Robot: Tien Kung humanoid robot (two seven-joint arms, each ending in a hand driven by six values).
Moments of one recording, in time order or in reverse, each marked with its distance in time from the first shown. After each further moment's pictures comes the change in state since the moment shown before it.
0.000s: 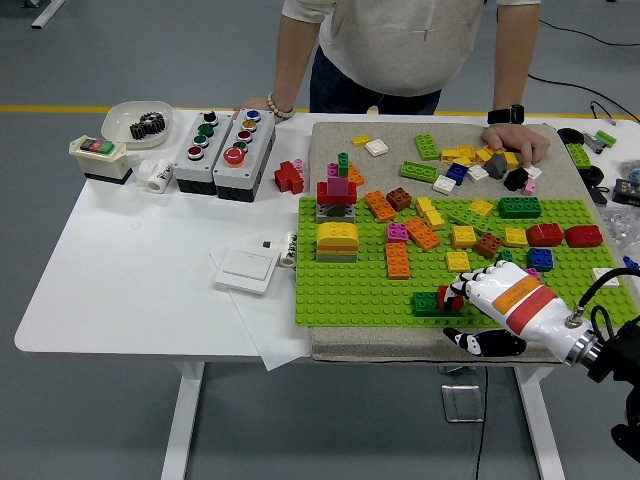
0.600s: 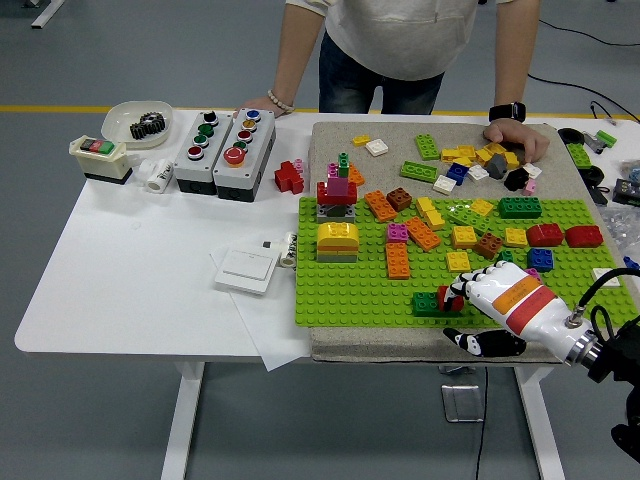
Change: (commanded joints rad) left arm -0.002 0.000 0.003 0.001 -0.005 0.000 -0.001; right arm -0.001 -0.002 0.005 0.009 -0.001 -0.002 0.000
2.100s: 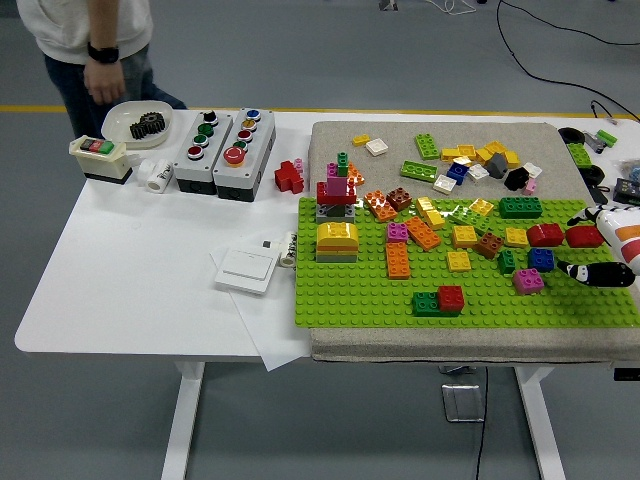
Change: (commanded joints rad) left arm 0.018 -0.004 -0.008 0.004 0.010 0.000 0.004; right arm -0.011 0.029 0.379 -0.250 0.006 0.085 -0.111
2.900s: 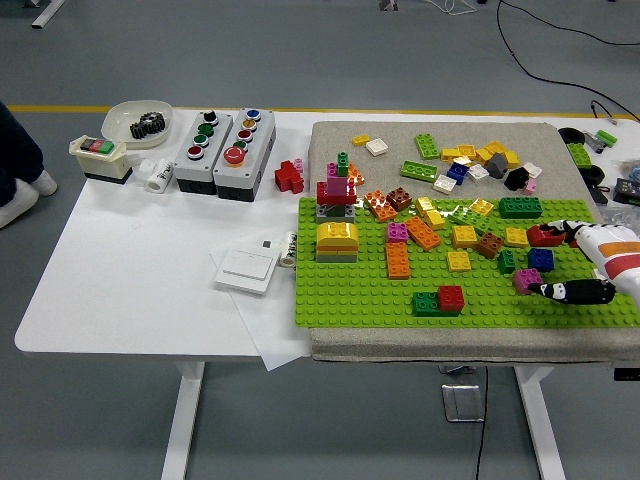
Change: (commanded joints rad) left arm -0.012 0.001 0.005 -0.002 -0.007 -0.001 -0.003; right arm -0.057 0.032 0.003 0.039 0.121 -0.009 0.095
